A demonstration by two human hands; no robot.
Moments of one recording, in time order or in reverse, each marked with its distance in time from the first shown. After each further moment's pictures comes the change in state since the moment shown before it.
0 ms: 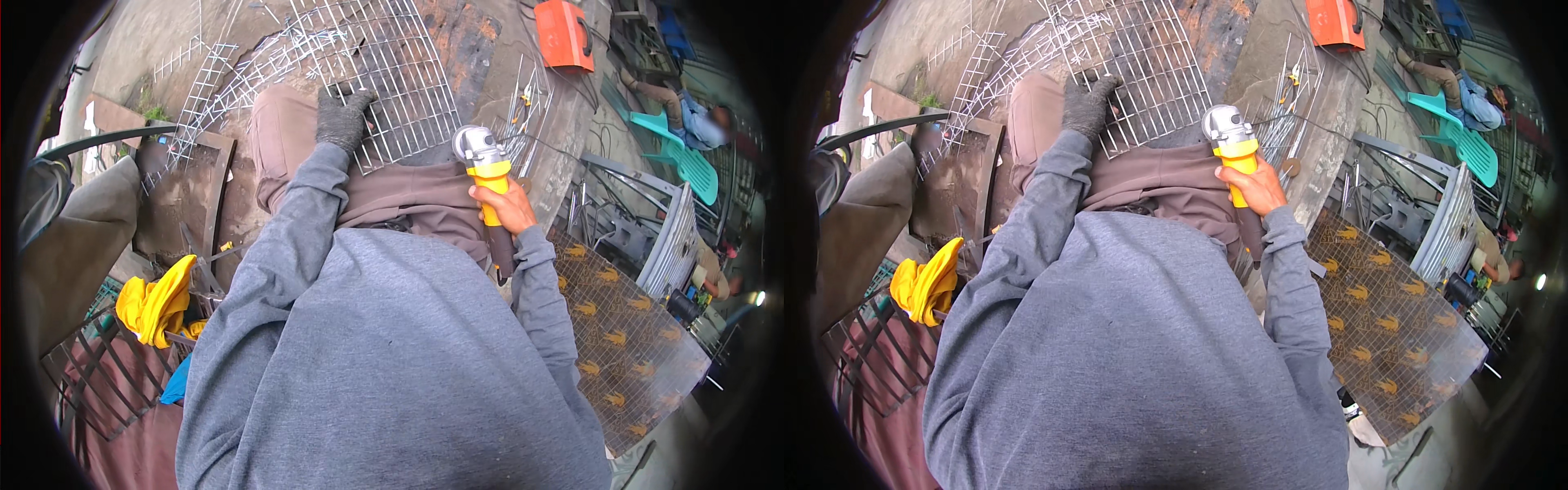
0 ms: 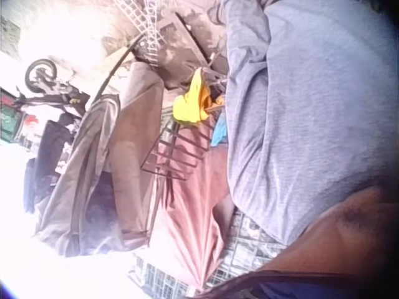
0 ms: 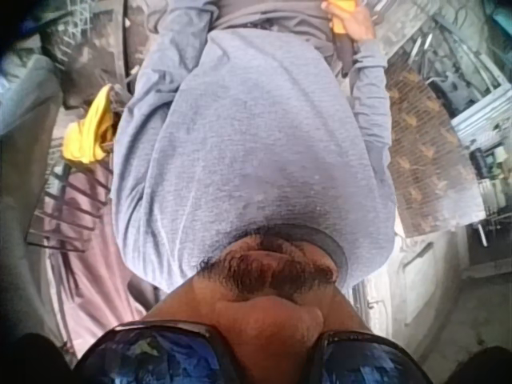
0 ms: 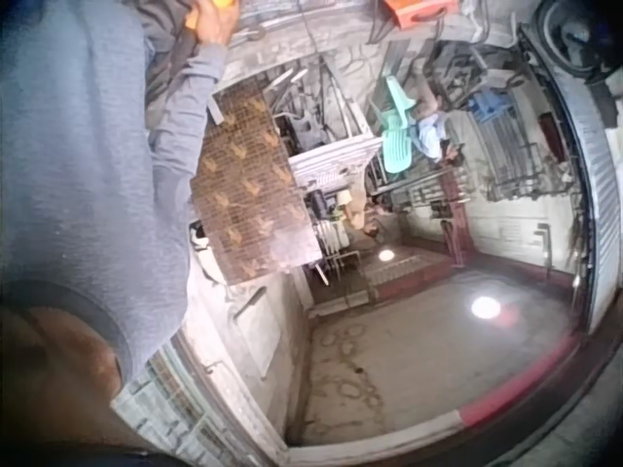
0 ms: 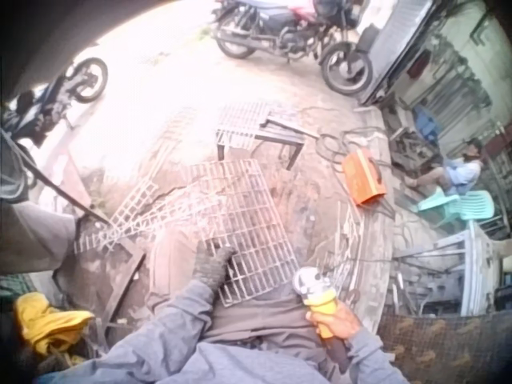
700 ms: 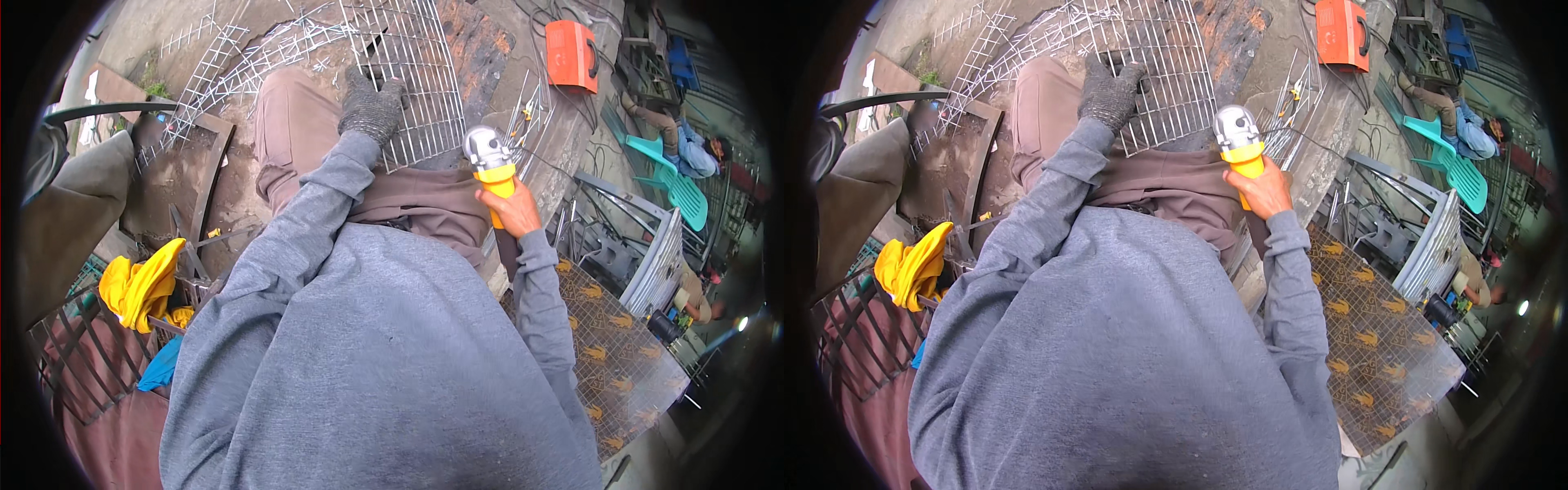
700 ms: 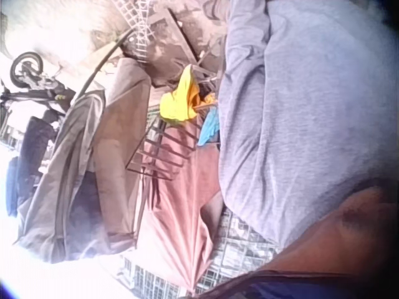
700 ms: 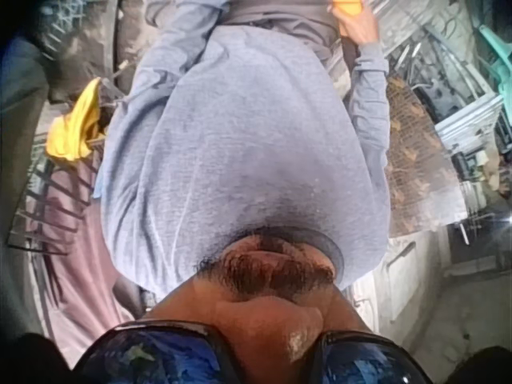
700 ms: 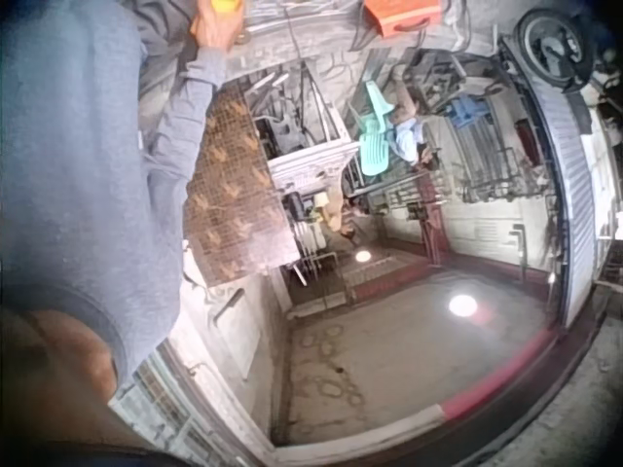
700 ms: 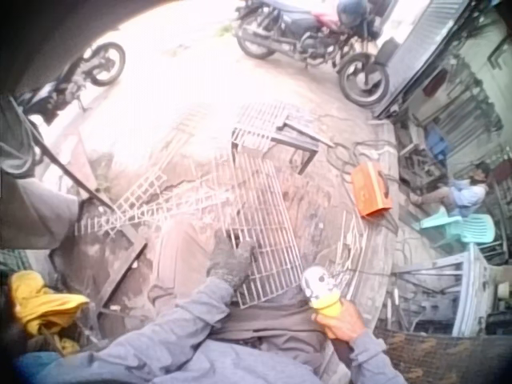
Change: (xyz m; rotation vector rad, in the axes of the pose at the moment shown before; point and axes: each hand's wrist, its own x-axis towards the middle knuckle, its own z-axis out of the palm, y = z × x) left_hand -0.015 0.037 0.026 0.378 0.103 0.033; right_hand 0.014 -0.005 -0.014 -0.469 0.153 -0.170
